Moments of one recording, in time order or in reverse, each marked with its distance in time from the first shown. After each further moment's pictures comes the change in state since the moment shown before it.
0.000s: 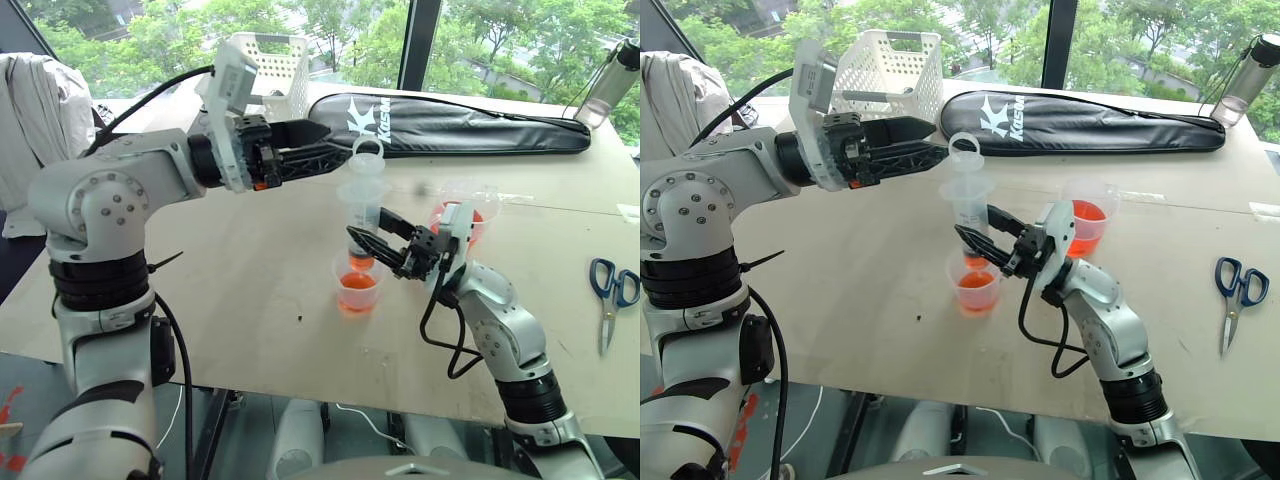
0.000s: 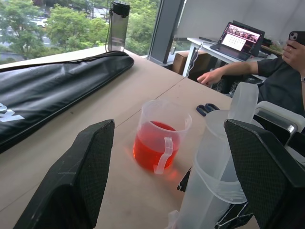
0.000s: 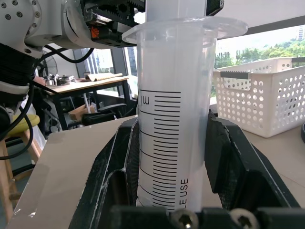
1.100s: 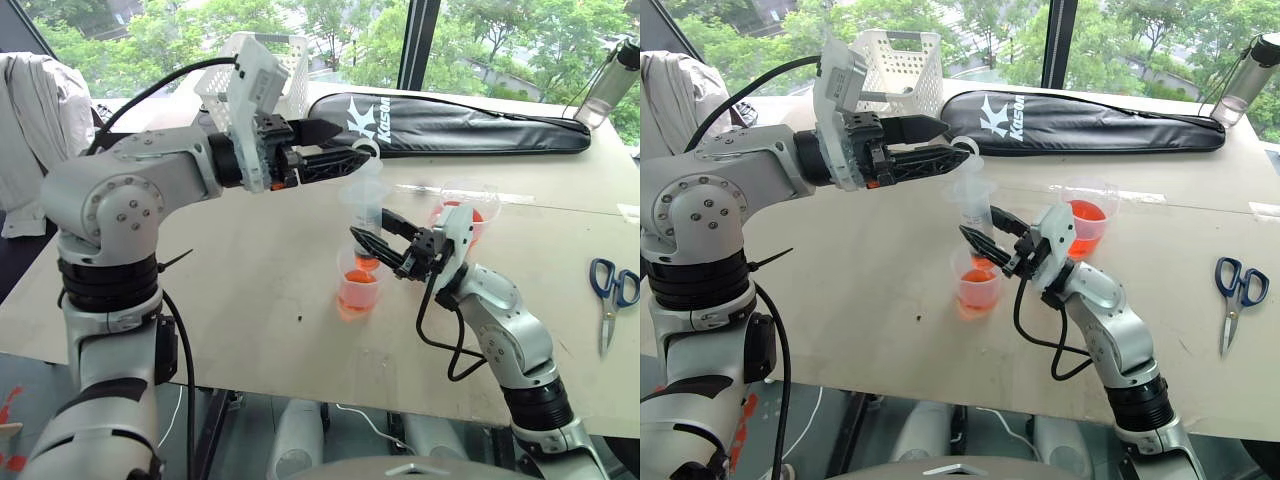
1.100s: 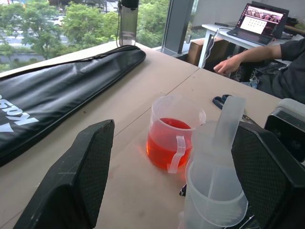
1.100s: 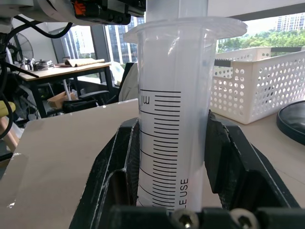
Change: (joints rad) left arm -0.019 -0.014 -0.061 -0.084 0.010 -0.006 0.125; right arm 0.023 -0.028 0.015 -0.075 -0.042 0.052 -0.083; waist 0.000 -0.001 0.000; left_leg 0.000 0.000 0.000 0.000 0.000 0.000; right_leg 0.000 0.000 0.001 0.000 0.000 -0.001
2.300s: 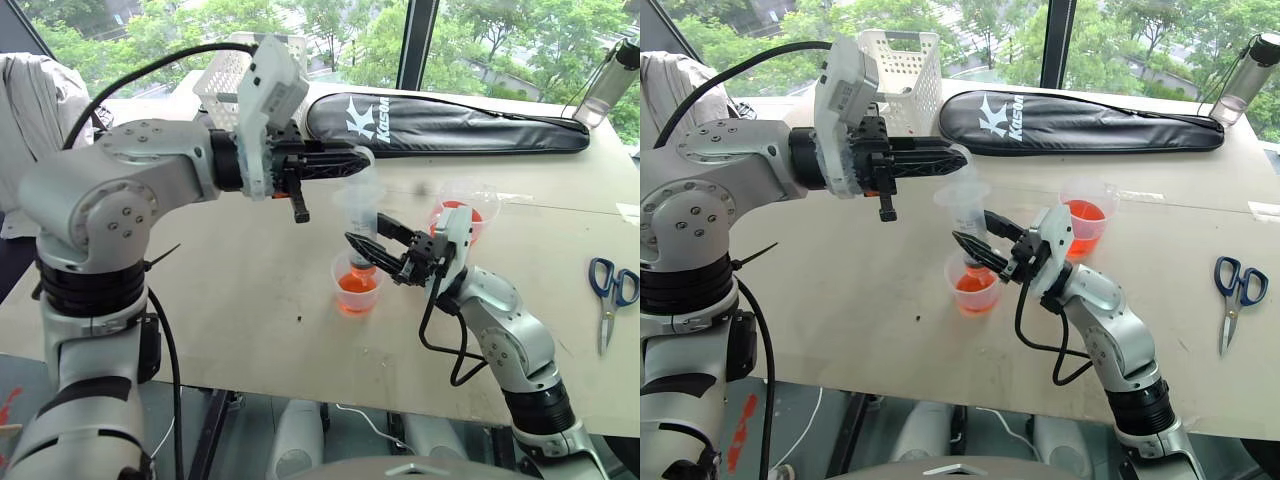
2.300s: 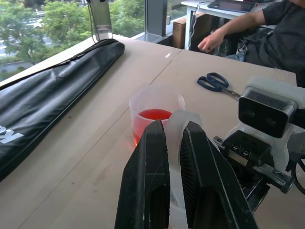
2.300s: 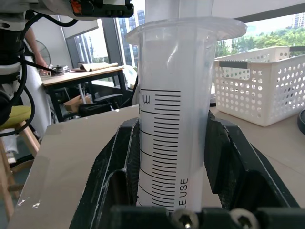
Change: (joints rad) left arm -0.027 0.091 -0.071 -0.109 -0.007 -0.030 -0.089; right arm 0.003 0.011 0.005 -0.032 0.050 0.038 0.034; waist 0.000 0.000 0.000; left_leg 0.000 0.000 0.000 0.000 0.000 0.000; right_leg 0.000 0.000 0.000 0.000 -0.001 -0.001
